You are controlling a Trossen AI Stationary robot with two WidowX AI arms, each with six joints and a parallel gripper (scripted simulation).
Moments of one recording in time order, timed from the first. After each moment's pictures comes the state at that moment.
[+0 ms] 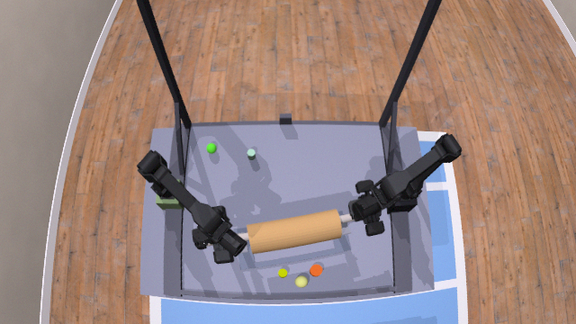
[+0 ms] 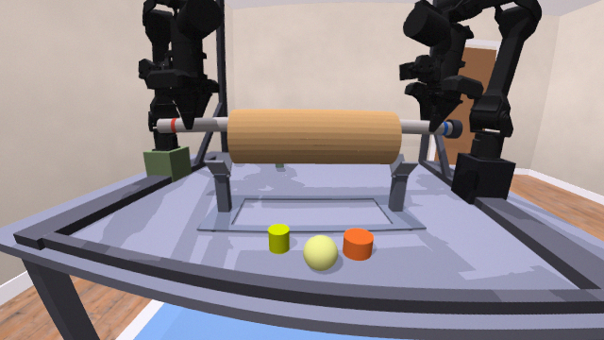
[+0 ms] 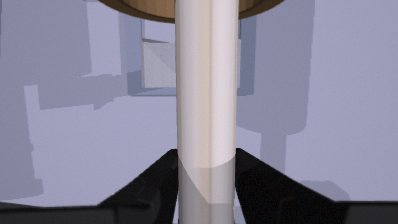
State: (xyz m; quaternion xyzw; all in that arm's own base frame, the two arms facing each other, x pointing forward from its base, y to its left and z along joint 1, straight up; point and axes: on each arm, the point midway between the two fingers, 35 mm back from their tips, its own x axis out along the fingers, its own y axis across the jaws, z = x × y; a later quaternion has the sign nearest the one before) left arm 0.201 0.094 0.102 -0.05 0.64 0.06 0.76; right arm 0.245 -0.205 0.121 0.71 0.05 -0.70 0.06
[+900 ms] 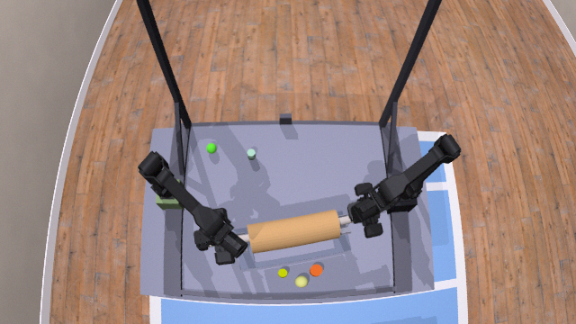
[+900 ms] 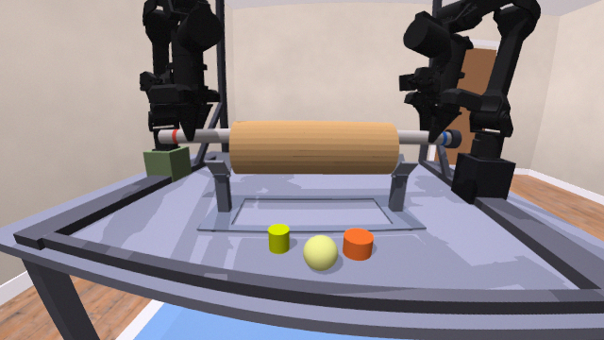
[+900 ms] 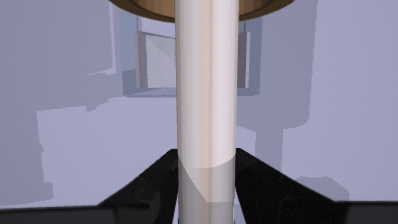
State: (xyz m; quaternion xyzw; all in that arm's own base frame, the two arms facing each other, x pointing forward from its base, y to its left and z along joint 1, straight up) left arm 0.201 0.095 0.081 -0.05 0.64 0.06 0.76; right arm 0.246 -0.206 0.099 0.71 0.06 -0.70 0.06
